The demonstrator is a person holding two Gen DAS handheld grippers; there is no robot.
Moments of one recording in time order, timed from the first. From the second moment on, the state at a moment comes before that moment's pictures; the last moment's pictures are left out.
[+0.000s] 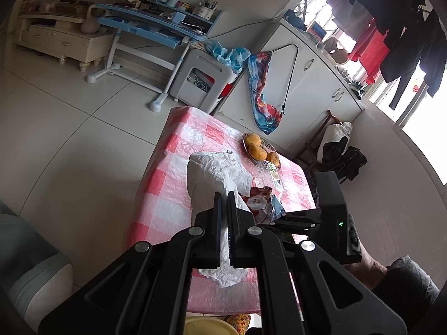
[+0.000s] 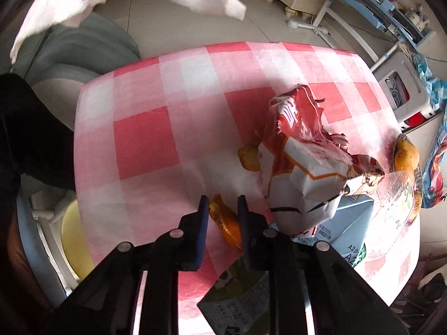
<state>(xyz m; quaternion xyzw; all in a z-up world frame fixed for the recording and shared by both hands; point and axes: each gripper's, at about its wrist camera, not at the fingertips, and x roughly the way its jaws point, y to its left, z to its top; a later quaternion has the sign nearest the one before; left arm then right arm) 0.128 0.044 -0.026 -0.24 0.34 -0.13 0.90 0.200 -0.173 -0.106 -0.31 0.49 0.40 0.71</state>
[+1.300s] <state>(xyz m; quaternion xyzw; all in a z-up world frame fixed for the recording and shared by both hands) -0.041 -0.063 -0.126 -0.04 0.52 -0.17 0.83 0.039 -0.278 -0.051 0.12 0.36 0.36 0.85</state>
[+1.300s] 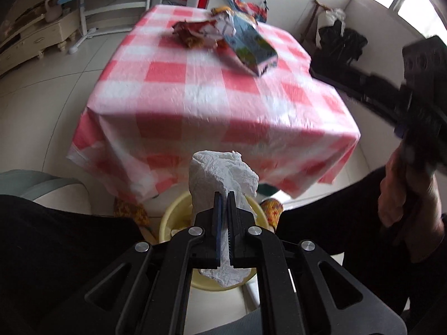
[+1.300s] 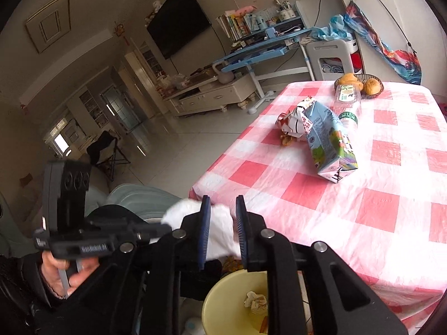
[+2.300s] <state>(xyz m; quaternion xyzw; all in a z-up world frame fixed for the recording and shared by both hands) -0.025 -0.044 -0.094 -0.07 0.41 -0.09 0.91 0.032 -0.282 -0.078 0.09 0.37 0.24 0.90</state>
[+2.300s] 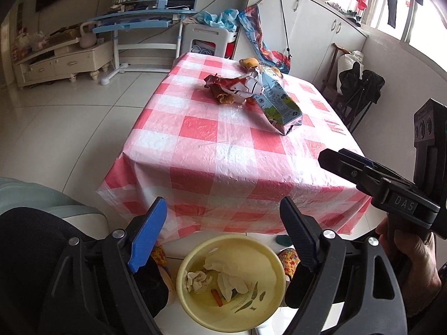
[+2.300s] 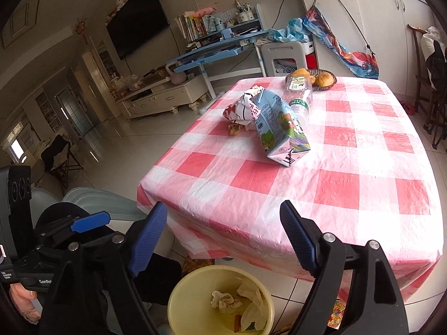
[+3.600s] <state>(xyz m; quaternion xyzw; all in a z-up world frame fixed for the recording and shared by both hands) -0.021 -0.071 -0.091 -0.04 0.39 -0.10 0.91 0.029 -0.288 -0.075 0.06 0.36 0.19 0.91</state>
